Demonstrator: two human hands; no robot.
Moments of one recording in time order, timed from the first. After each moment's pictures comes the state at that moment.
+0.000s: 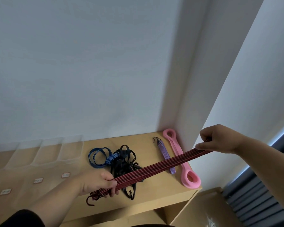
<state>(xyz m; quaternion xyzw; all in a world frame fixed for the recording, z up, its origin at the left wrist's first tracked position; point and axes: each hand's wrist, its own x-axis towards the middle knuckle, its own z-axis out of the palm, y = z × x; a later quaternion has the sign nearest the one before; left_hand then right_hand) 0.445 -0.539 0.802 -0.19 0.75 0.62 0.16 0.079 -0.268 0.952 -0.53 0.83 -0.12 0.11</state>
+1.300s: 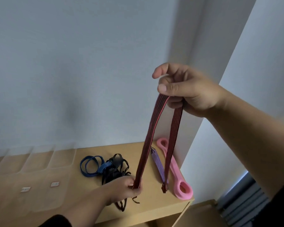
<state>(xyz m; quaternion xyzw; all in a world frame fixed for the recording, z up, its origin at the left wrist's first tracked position) 0.363 -0.463 0.800 -0.20 0.80 0.55 0.09 0.186 -0.342 1.114 -0.60 0.48 -0.51 0.37</state>
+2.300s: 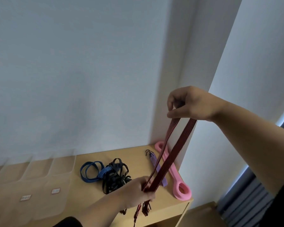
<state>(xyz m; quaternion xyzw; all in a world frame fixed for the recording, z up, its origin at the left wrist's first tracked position) 0.348 -0.421 0.826 -0.14 0.82 0.55 0.03 0.168 -0.309 1.111 -0.61 0.74 -0.28 0.08</state>
